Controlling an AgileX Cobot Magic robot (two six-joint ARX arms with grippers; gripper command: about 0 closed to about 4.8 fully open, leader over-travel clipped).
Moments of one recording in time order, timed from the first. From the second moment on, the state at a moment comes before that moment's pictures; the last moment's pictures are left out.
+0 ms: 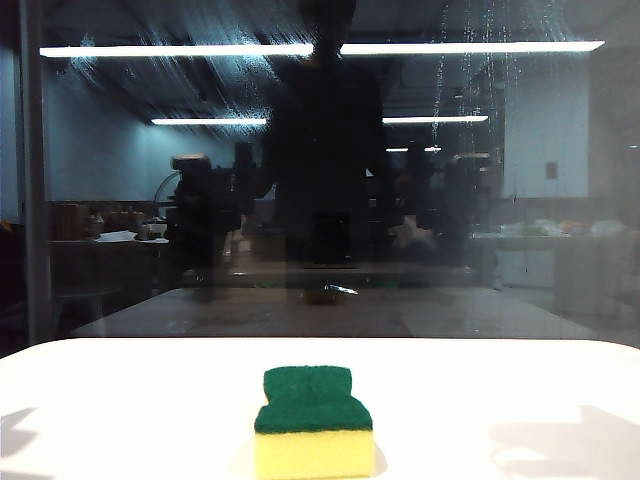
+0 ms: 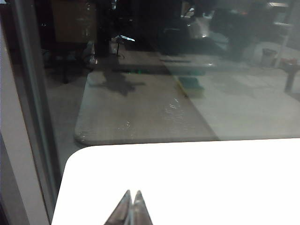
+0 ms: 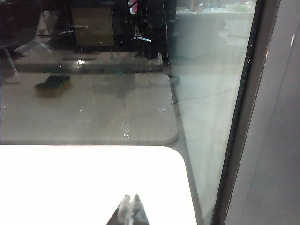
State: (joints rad) left arm -0.04 0.00 0.01 0.00 0.16 -0.04; right arm 0.03 0.00 0.01 -0.02 0.02 0.00
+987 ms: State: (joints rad) left arm -0.04 0.00 0.01 0.00 0.16 -0.04; right arm 0.03 0.00 0.01 -0.02 0.02 0.00
